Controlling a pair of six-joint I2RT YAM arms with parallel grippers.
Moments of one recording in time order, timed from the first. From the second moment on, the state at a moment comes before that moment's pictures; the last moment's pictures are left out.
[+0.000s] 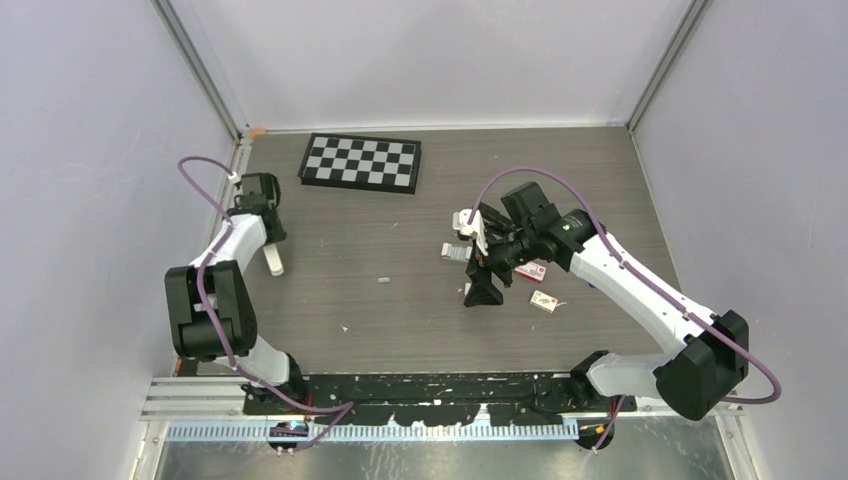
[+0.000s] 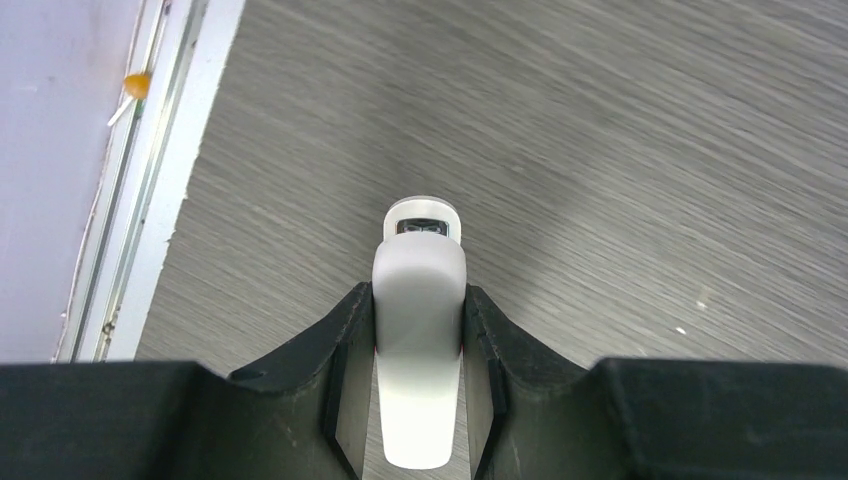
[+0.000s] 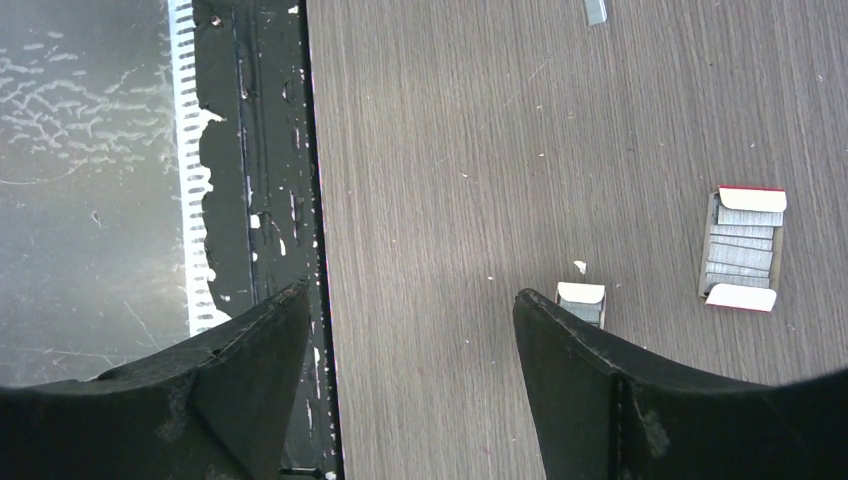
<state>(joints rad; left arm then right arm) 0.10 1.54 1.00 -0.40 -0.34 -0.19 0.59 1.26 1.11 -0.83 -0.77 -0.55</state>
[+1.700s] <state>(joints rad) -0.42 1.22 1.09 -0.44 0.30 -0.22 0.33 1.13 1.10 -1.09 -1.00 -0.86</state>
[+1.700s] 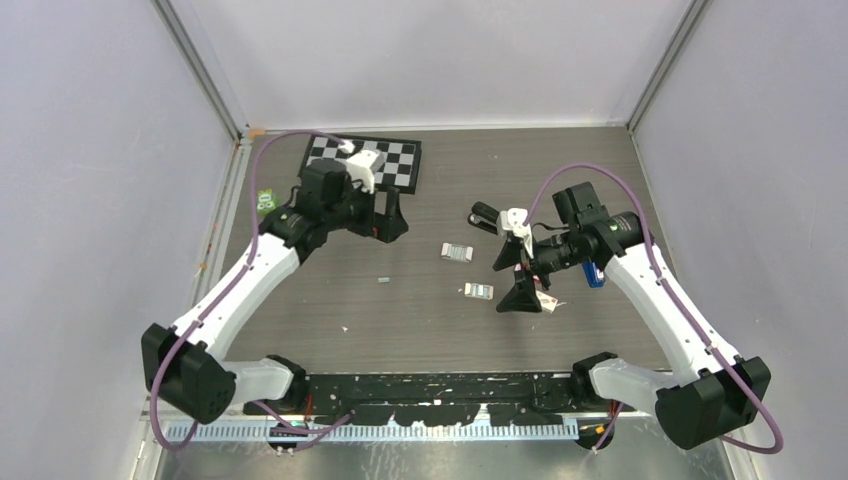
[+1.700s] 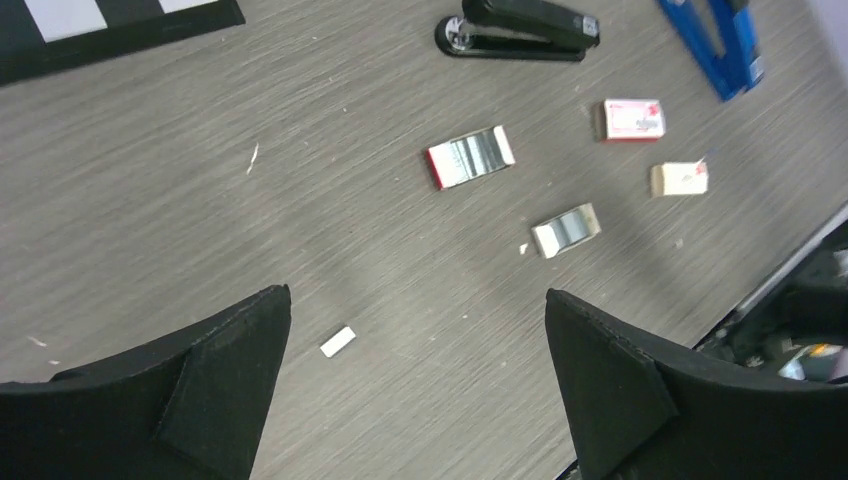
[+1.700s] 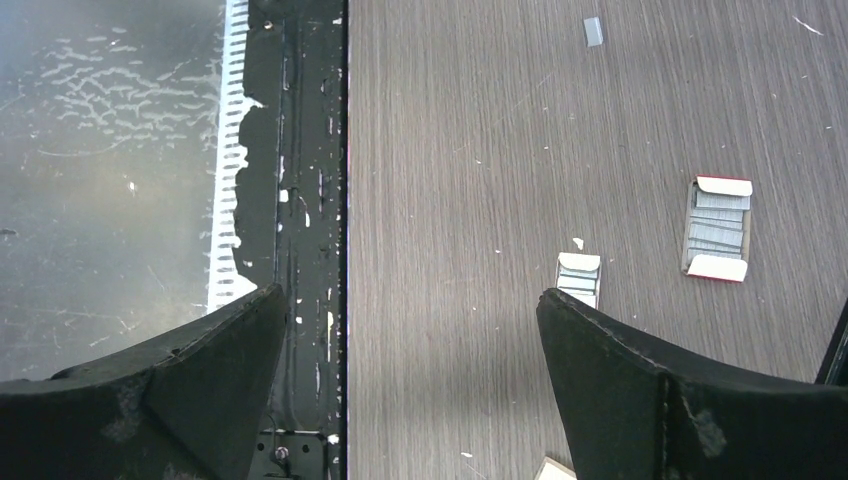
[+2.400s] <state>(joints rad) -0.53 1.36 0.97 -0.60 0.32 0.26 0.28 1.17 1.10 -1.13 -1.02 -0.94</state>
